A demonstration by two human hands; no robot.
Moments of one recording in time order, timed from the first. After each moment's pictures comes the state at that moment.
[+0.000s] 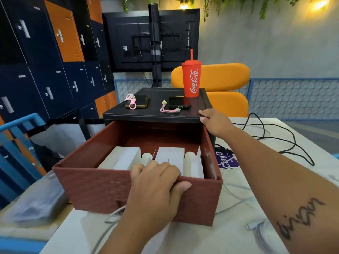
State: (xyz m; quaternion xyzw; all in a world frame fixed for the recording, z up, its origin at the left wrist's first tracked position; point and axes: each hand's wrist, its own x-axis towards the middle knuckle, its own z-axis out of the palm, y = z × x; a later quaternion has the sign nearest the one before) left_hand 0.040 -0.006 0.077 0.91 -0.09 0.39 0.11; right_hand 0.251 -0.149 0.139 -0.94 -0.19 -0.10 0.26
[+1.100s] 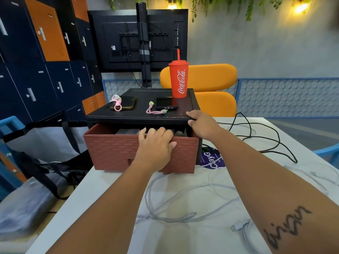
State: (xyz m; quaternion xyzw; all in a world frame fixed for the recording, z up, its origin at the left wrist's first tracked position) left_hand 0.172 -0.004 0.090 0.97 -0.05 0.24 0.02; right_hand 0.257 -0.152 0.135 -0.92 -0.19 -0.08 0.32
